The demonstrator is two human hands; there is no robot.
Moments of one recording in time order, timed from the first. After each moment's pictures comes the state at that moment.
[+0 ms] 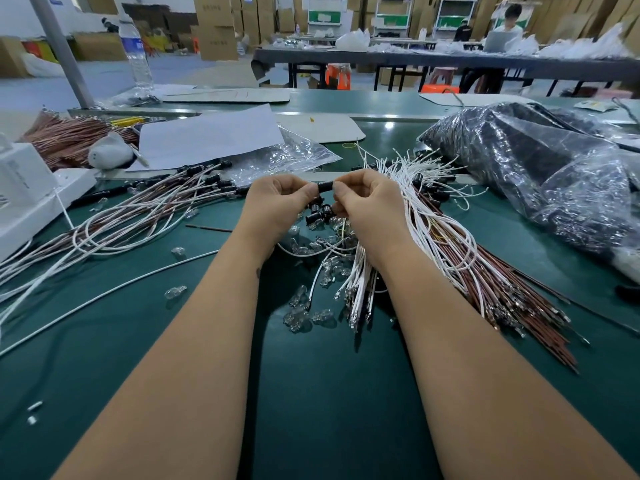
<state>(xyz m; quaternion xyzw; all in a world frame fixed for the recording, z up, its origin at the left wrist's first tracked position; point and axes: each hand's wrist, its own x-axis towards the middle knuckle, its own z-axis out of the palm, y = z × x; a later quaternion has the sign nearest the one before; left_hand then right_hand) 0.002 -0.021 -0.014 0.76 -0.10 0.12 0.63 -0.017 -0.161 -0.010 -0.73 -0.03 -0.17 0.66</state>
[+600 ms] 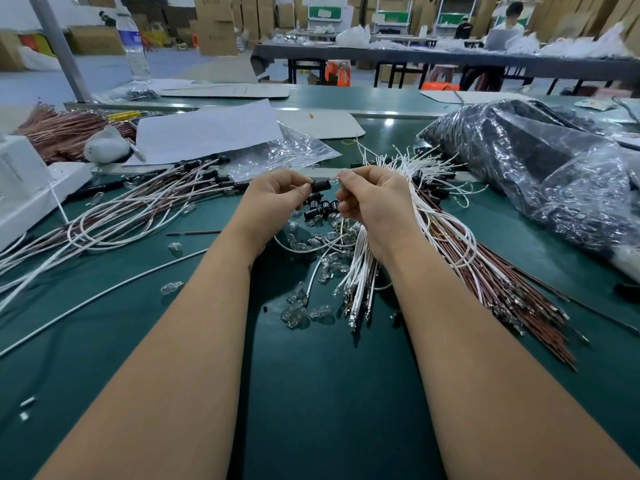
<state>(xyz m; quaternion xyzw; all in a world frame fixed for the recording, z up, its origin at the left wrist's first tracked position) 0.007 -0.014 -0.017 0.76 -0.12 0.08 0.63 -0.017 -0.166 -0.005 -0.67 -0.02 -0.13 0.73</state>
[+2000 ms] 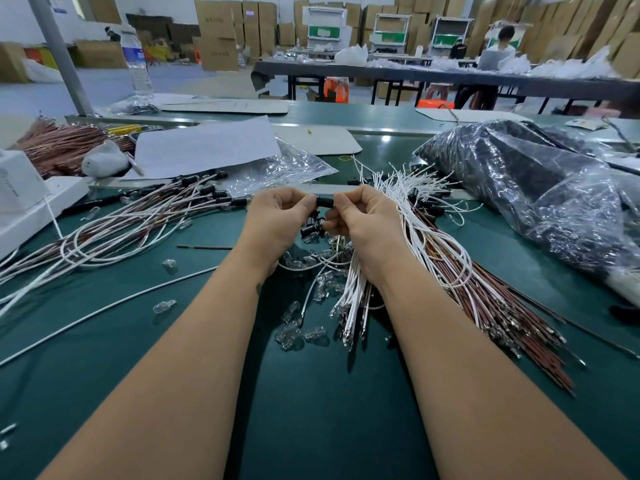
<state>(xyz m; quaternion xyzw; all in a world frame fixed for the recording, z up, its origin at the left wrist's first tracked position) -0.001 -0.033 -0.014 0.74 -0.10 0.13 0.65 -0.014 -0.164 -0.013 -0.67 -0.05 -0.13 0.73</state>
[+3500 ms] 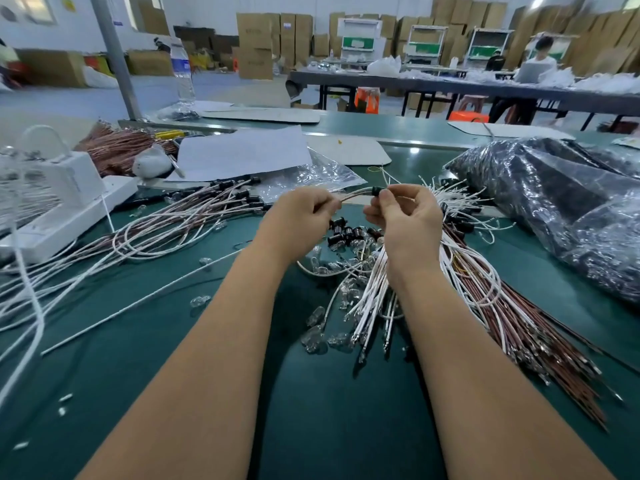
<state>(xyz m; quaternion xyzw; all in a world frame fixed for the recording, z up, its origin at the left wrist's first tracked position) -0.001 -0.016 -0.001 0.89 -0.16 0.18 0.38 -0.013 -0.165 -0.008 -0.61 -0.01 -0.23 0.76</state>
